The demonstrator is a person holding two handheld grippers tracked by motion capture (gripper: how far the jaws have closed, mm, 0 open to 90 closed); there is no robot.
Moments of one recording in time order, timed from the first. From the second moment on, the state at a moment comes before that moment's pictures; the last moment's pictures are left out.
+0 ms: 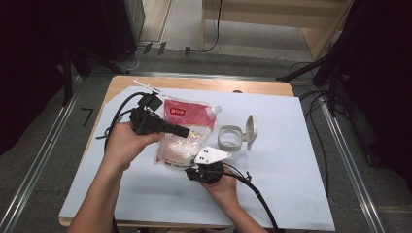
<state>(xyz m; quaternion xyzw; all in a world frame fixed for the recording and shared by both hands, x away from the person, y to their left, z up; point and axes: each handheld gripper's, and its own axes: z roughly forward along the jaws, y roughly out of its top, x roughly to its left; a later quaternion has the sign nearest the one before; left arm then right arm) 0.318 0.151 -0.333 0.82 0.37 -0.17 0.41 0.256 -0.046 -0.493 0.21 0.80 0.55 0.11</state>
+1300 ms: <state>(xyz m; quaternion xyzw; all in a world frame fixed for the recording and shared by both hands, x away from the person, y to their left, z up) 0.318 0.107 -0.335 0.84 0.37 -0.13 0.38 0.233 -0.038 -0.451 0.27 0.81 0.52 0.02</state>
